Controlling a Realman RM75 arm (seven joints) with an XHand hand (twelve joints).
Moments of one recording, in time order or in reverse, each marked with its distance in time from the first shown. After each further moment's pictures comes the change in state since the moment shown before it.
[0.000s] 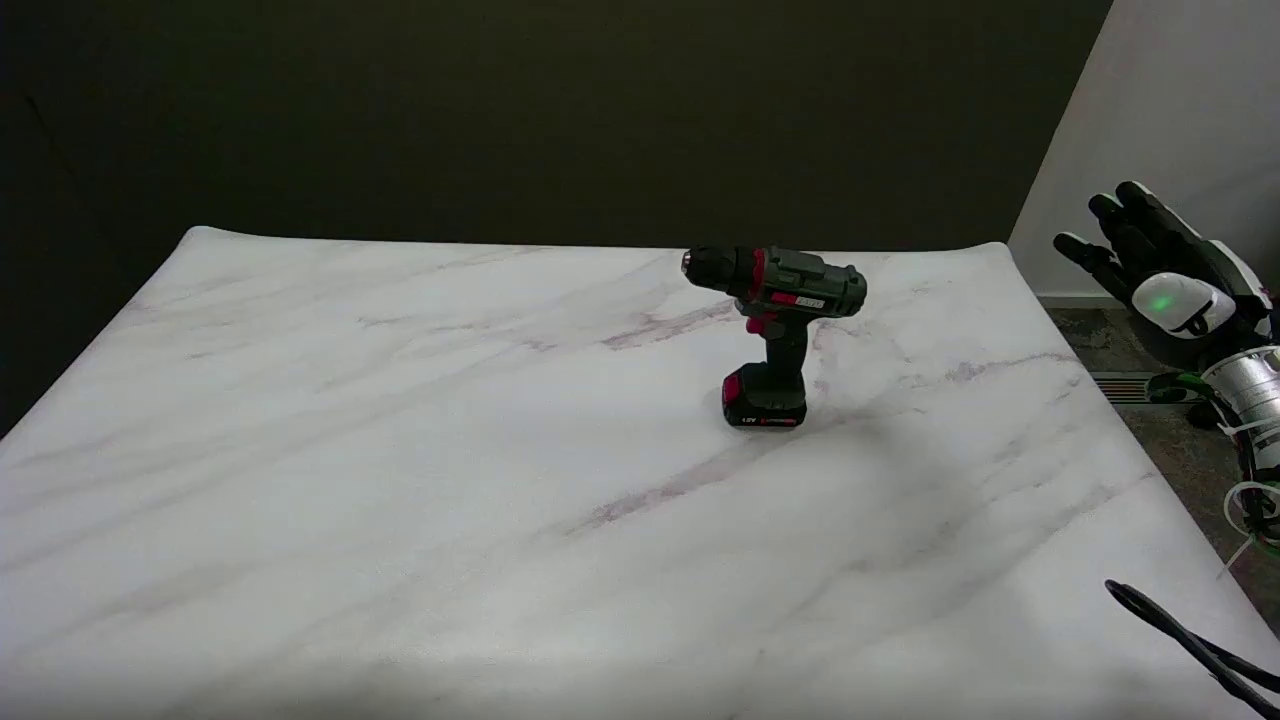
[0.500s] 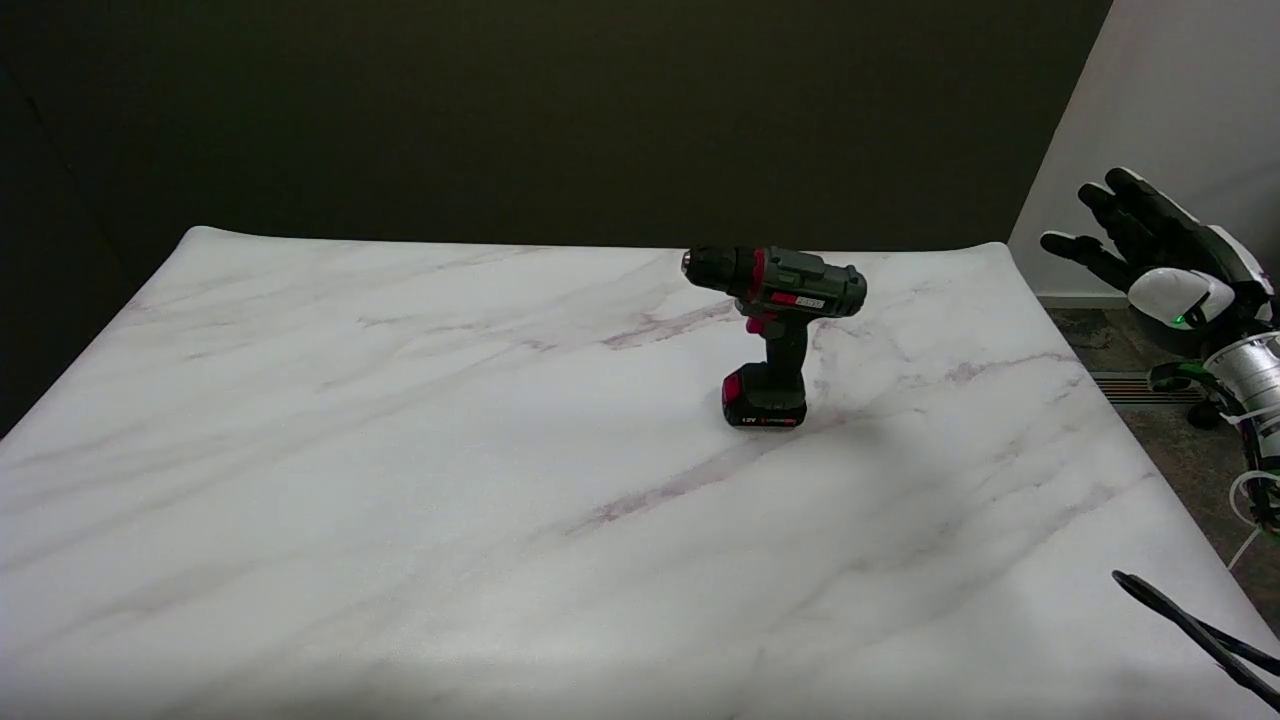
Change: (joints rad) arm 0.007 0.025 -0.002 0.008 -0.019 -0.011 -0.003
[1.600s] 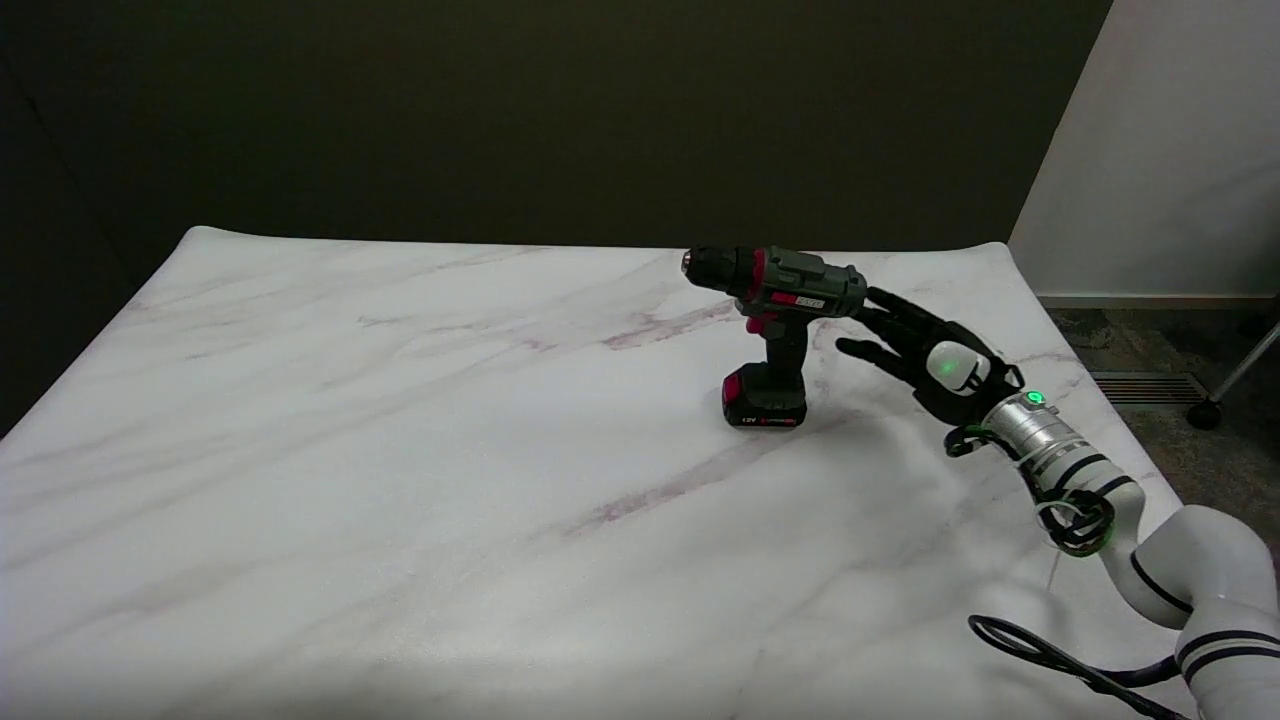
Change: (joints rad) arm 0.127 -0.028 -0.422 -0.260 0.012 0.013 -0.002
